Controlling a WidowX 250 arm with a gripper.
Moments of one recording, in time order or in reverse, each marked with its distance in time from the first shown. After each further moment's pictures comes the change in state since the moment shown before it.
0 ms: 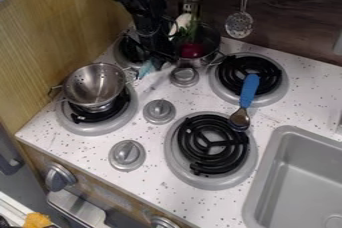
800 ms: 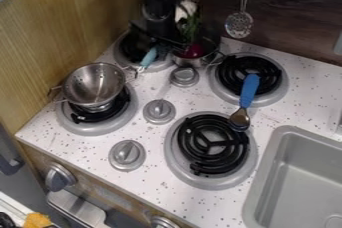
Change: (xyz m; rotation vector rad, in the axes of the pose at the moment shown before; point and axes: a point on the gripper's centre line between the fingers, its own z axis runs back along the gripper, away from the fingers) arm 0.014 -0.009 0.031 0.086 0.031 0.096
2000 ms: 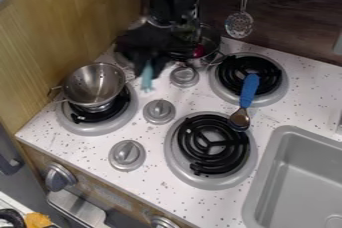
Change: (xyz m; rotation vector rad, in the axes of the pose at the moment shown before) arm -0.069 -0.007 0.058 0.165 0.208 0.441
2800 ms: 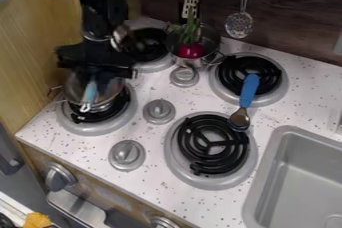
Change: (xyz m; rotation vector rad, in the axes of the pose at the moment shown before) arm -0.018 0.068 -0.026 0.011 0.074 -0.071
